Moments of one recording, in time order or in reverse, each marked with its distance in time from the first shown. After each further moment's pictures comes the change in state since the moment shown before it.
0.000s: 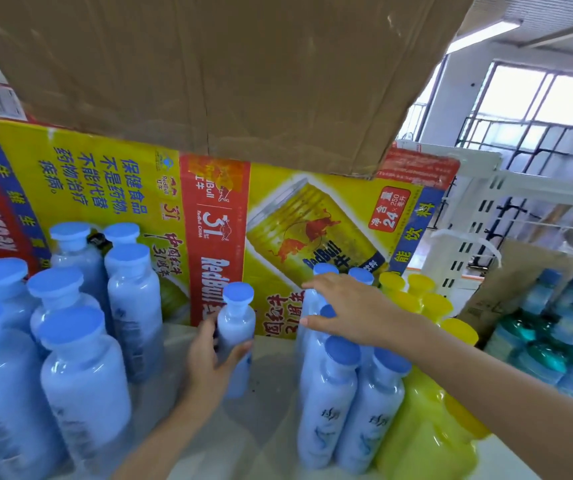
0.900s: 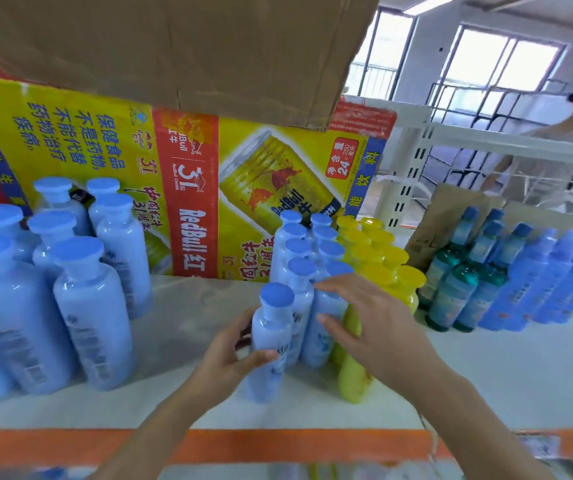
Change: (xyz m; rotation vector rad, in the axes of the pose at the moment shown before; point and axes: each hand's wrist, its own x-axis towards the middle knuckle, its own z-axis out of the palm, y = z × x) left_hand -0.099 0.042 0.008 -0.129 -0.544 -0.014; right_hand -0.151 -0.029 0.040 0.195 0.480 0.040
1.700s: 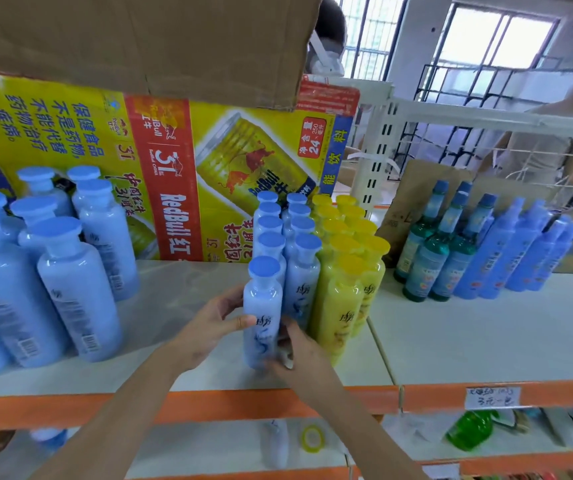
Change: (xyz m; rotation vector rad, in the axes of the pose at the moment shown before) left_hand 0.007 0.006 0.008 -0.090 -0.125 -0.136; right_hand -0.058 0.019 0.121 0.423 -0.181 0.350
